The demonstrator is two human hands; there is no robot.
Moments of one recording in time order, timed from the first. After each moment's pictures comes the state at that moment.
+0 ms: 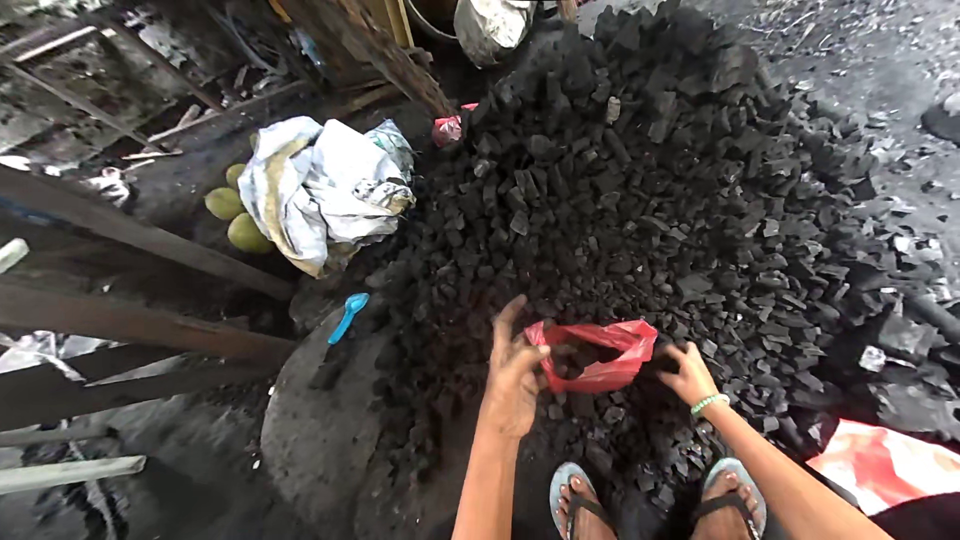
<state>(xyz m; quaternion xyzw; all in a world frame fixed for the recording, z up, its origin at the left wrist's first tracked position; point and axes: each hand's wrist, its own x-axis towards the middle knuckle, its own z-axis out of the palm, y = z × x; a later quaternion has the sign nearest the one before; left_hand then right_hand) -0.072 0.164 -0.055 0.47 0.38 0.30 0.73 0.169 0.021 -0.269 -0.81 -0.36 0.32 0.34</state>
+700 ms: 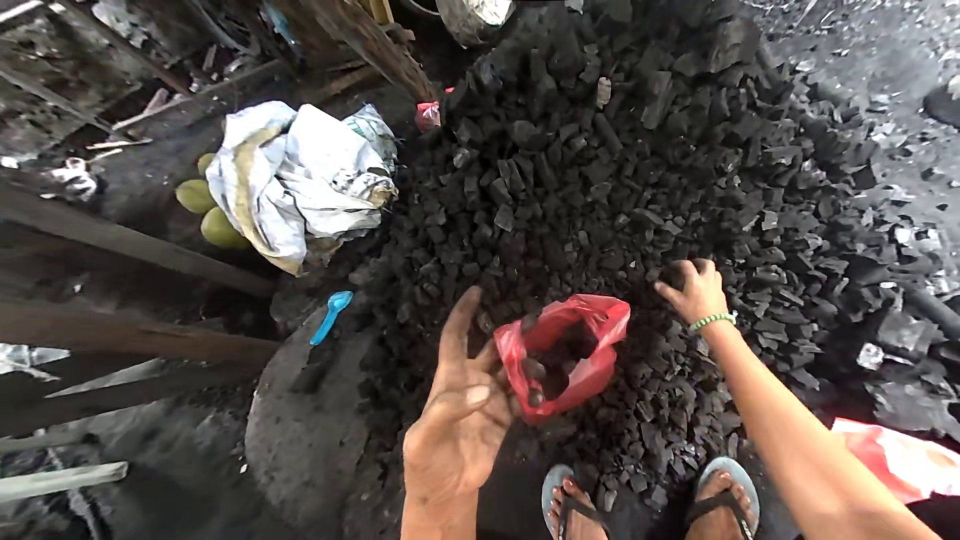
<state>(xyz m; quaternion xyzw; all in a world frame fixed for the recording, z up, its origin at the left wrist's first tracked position) -0.094 0.165 -0.024 0.43 0.20 0.34 0.81 0.249 0.093 -0.212 -0.86 -0.35 0.16 0.33</state>
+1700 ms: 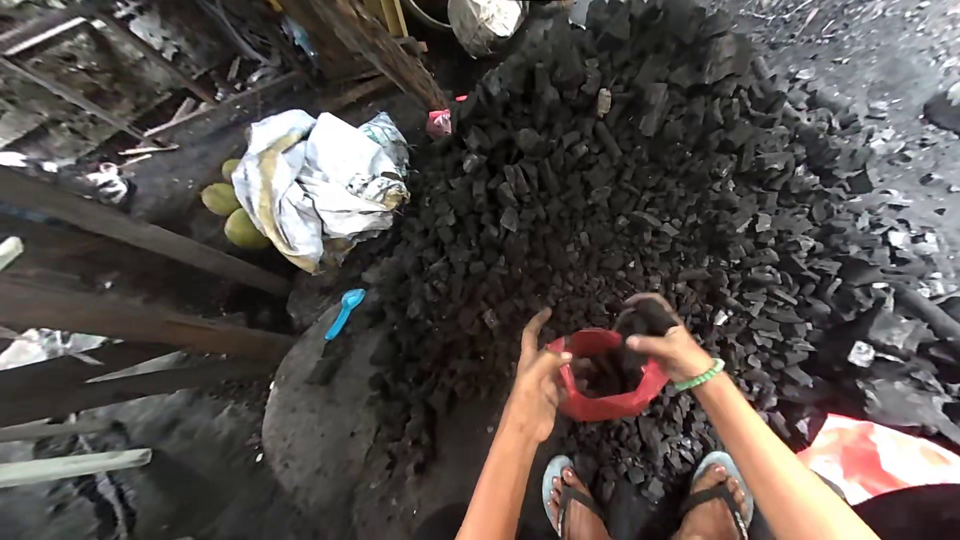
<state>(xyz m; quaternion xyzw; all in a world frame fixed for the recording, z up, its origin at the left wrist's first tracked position) -0.048 0.135 -0.064 0.42 0.44 0.23 0.76 0.149 0.057 -0.172 -0.52 -0.30 0.47 0.65</state>
